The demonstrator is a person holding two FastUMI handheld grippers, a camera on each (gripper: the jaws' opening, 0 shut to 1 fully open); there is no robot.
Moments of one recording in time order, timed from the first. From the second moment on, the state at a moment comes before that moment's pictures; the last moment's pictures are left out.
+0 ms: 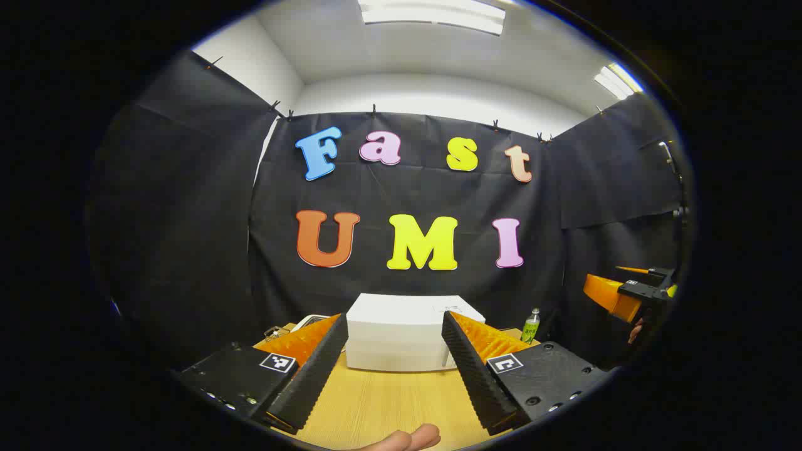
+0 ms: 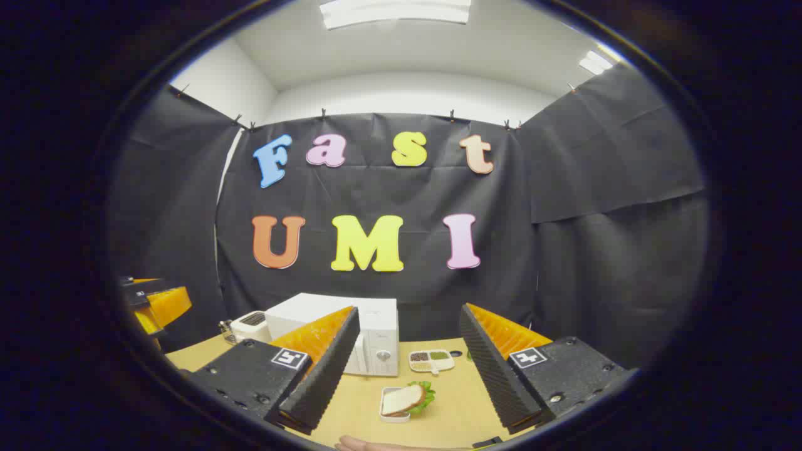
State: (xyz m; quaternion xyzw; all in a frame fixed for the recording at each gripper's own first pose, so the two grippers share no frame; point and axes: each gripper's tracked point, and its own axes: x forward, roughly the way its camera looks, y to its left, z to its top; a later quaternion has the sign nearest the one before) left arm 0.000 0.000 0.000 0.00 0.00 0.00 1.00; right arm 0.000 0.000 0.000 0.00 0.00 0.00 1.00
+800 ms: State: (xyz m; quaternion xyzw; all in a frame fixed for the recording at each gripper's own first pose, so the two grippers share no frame) left arm -0.009 -0.019 -0.001 0.01 -0.01 -0.01 1.00; right arm -0.007 -0.034 -0.010 0.01 0.00 -0.01 1.00
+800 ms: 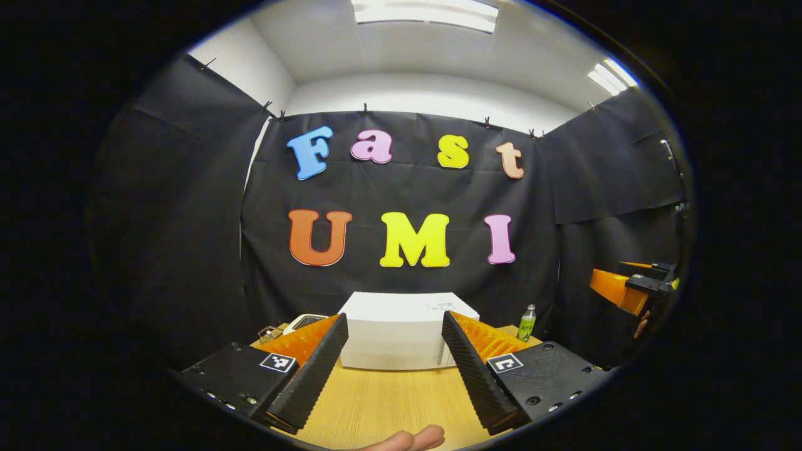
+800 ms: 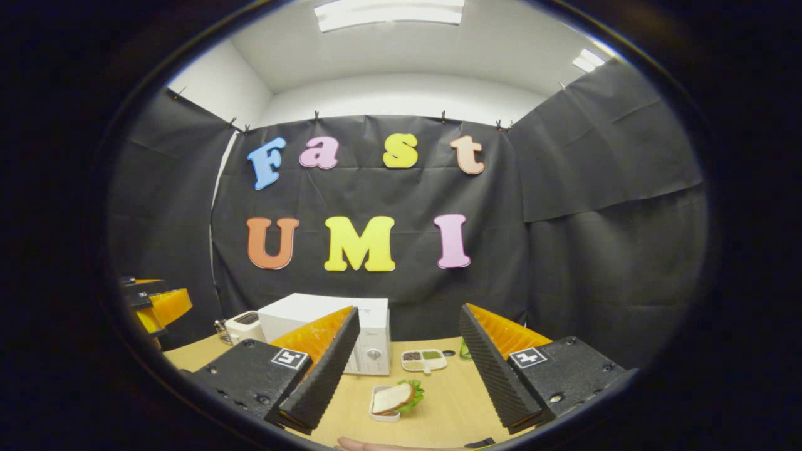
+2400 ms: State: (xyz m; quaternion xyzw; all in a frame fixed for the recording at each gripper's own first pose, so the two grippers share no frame) left arm 0.343 -0.183 -0.310 -0.03 0.15 -0.05 0.99; right arm 0.065 -0.207 -0.141 0.03 0.06 -0.07 1.00
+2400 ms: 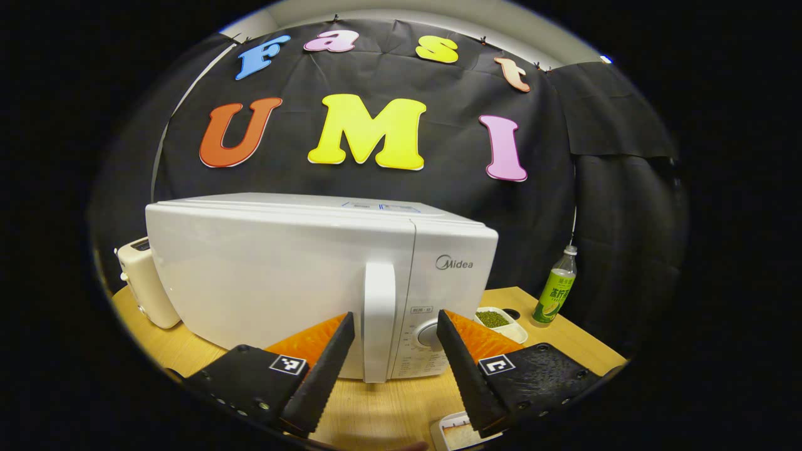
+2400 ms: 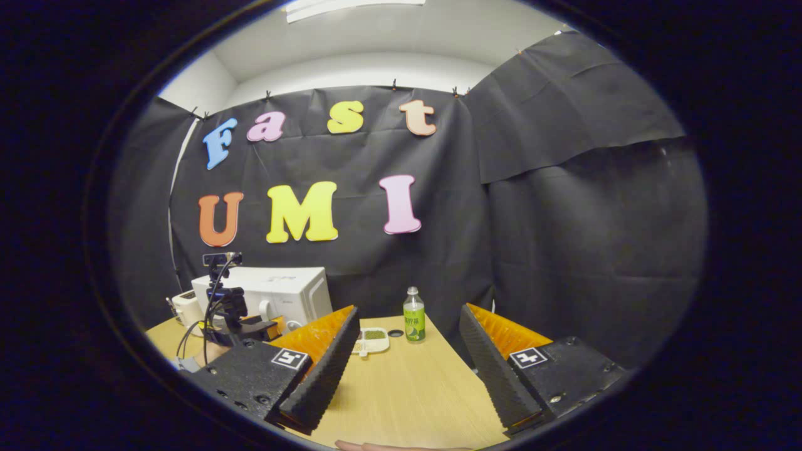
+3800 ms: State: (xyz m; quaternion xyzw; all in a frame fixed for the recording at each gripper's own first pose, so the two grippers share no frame) left arm 0.245 -0.144 -0.313 0.02 0.13 -0.09 0.99; right arm 0.060 -0.125 -0.131 0.03 0.06 0.01 1.00
